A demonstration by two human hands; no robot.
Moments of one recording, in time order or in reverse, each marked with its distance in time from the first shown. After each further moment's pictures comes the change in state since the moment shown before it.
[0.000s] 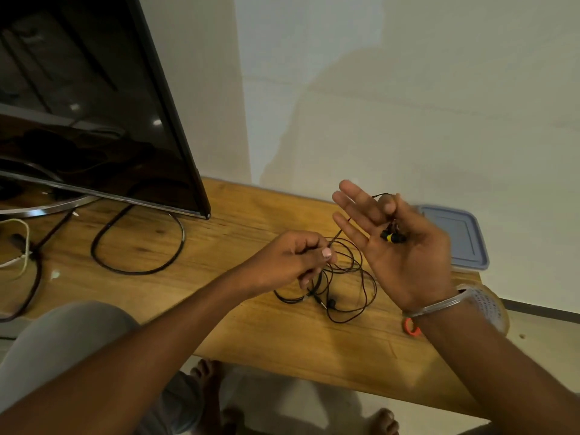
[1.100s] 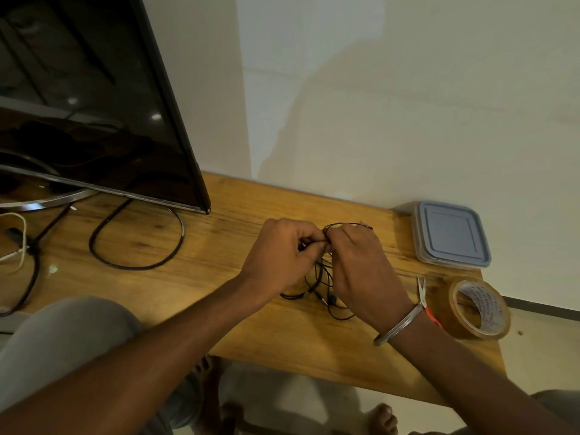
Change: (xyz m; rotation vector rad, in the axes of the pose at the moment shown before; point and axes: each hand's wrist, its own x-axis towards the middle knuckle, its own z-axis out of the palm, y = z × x) left_hand -0.003 0.001 0.008 0.471 0.455 0.186; right_hand 0.000 0.055 -0.024 -1.955 -0.090 -0.333
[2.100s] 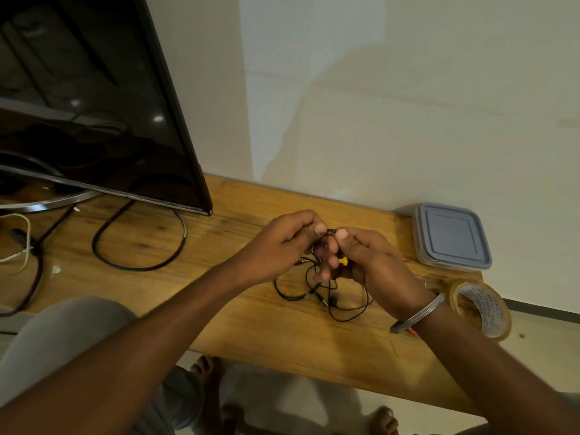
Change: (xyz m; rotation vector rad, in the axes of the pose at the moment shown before) left_hand 0.010 -0.005 -0.017 -0.341 -0.312 -0.007; right_hand 0.007 -0.001 -0.025 1.318 -0.258 0.335
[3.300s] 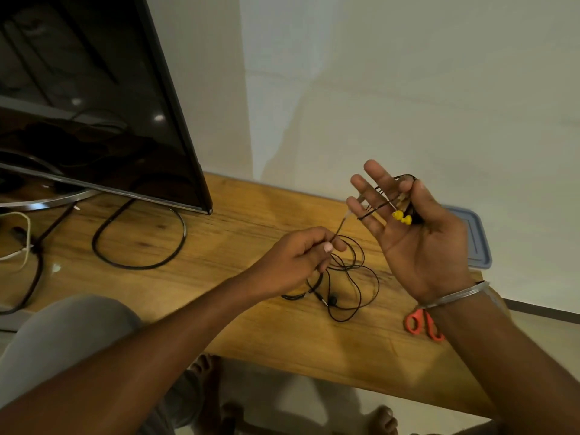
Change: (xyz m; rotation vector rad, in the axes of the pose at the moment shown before) left_hand -0.004 -0.010 0.022 -0.049 -0.011 -0.143; right_hand -0.002 -0.035 -0.021 0.586 0.138 -0.269
